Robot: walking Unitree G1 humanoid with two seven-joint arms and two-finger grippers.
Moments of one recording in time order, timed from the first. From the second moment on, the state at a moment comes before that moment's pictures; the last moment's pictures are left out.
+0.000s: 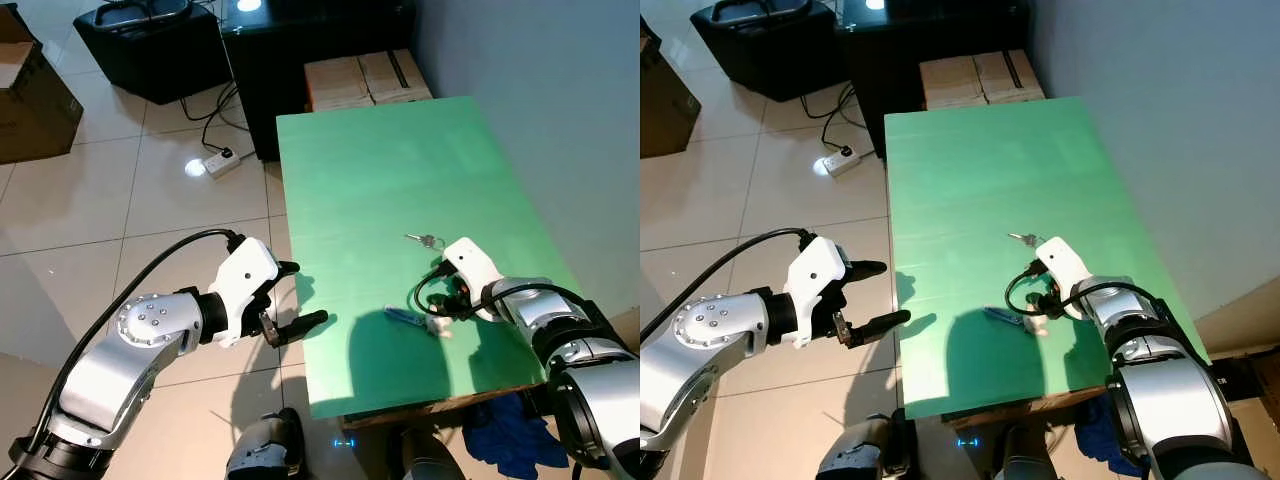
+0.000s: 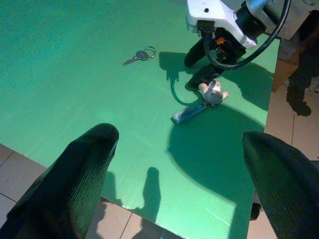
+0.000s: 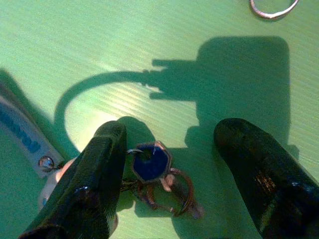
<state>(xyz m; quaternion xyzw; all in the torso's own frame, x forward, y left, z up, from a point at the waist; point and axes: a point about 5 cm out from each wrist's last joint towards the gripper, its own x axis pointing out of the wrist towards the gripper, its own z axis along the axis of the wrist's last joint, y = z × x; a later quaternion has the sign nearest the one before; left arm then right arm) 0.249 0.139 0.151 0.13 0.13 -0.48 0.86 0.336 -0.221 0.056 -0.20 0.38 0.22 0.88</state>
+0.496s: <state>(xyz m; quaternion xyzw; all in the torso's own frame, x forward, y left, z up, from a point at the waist) 0.249 0.138 0.151 0.13 0.13 -0.48 0.86 0.341 -0.228 0.061 -0.25 0.35 0.19 0.88</state>
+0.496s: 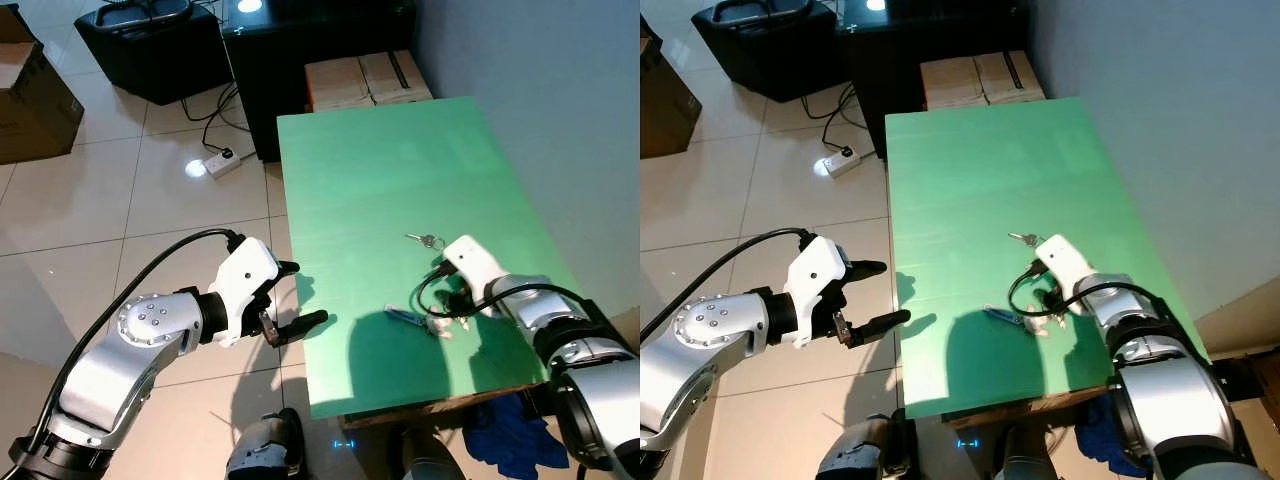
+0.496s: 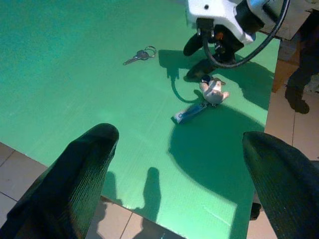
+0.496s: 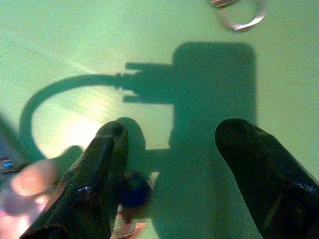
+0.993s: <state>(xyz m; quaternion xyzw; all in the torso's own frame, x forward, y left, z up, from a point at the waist) 0.249 0.138 0.152 0.13 0.13 -0.48 0.86 0.336 -0.240 0.074 -0.24 0.32 0.28 0.87</state>
